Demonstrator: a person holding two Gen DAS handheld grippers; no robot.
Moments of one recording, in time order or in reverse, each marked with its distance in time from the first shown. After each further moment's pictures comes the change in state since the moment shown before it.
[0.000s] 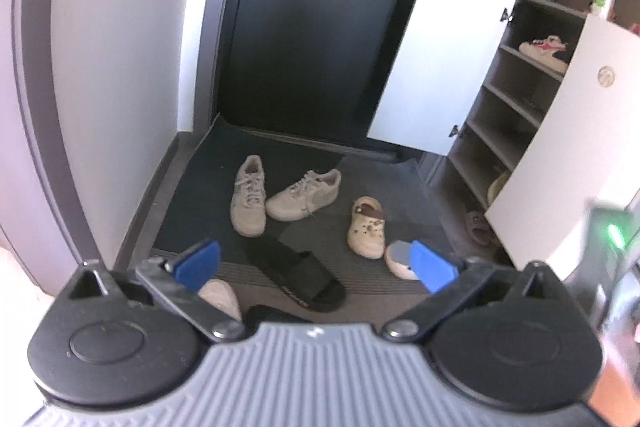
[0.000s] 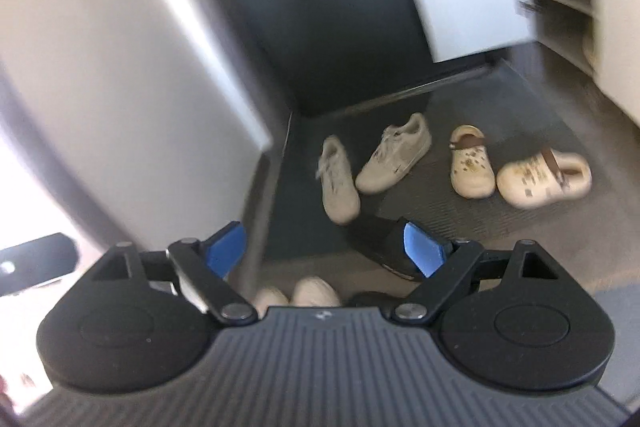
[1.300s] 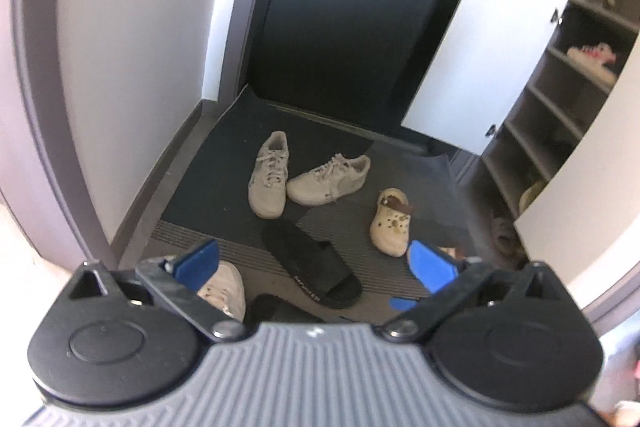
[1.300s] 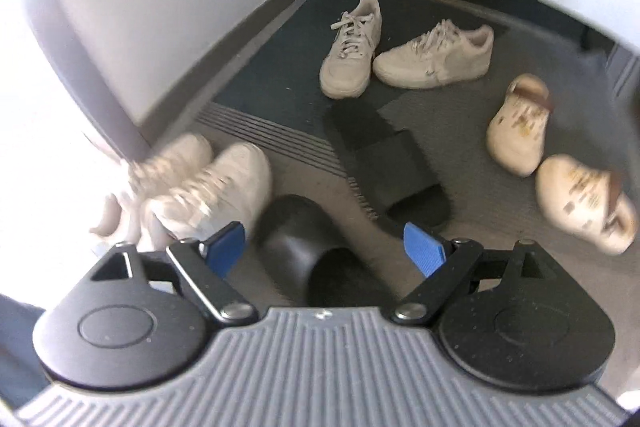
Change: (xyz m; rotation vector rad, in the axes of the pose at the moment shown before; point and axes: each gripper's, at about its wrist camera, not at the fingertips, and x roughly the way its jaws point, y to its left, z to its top) left arm 0.034 0.020 0.000 -0.130 0.039 0.047; right arm 0.177 -0.042 -0.081 -0.530 0.282 0.017
